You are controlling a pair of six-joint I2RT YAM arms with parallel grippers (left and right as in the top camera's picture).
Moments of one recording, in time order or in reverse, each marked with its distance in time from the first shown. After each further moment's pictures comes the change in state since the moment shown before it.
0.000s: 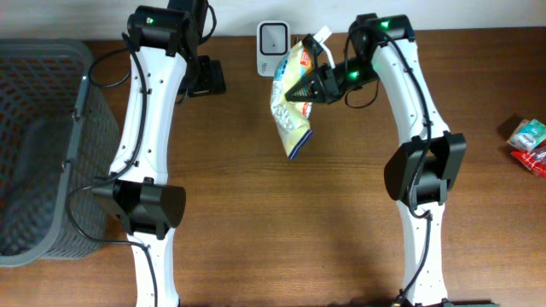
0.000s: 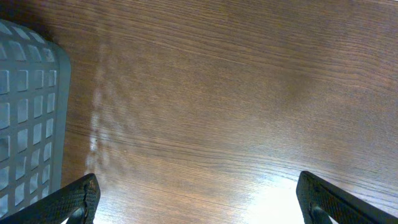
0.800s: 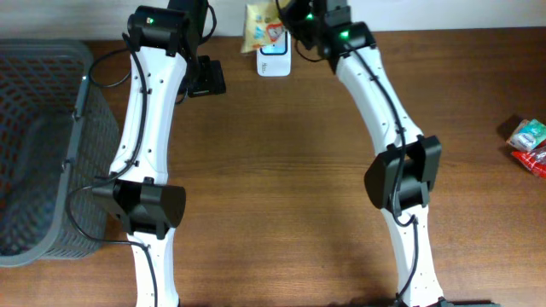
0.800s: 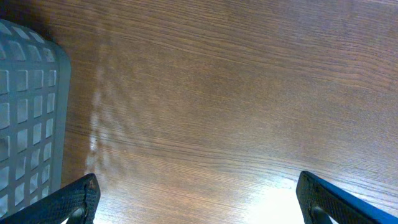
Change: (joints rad) left arm 0.000 0.000 0.000 0.000 0.000 0.000; right arm 0.156 0.002 -0.002 1.146 1.118 1.930
